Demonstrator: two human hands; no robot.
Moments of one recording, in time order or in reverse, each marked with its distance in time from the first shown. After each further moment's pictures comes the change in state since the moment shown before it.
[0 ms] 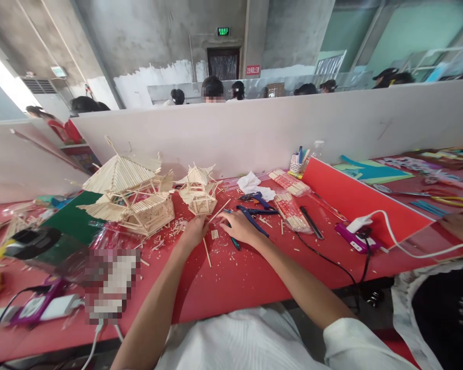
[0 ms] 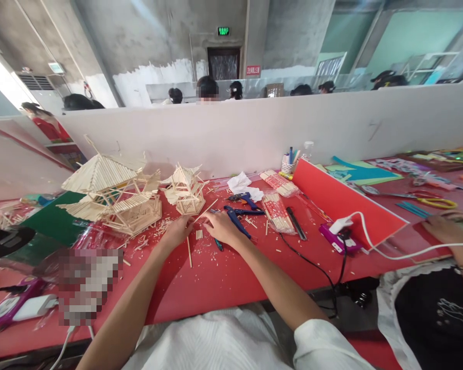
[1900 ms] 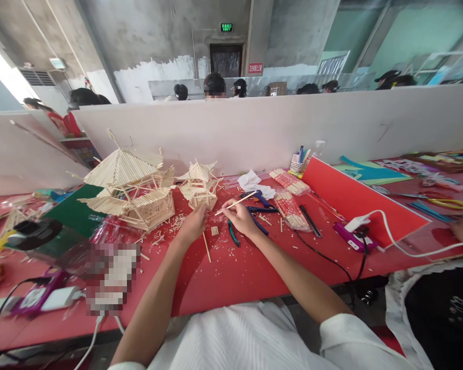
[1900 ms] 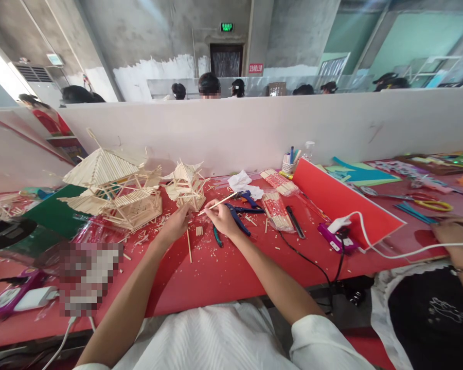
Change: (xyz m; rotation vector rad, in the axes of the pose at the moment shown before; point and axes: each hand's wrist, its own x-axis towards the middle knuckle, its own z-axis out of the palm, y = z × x) left_hand -0.003 0.017 -0.019 0.068 0.055 0.123; right_hand 0.008 0.020 0.023 0.893 0.246 0.138
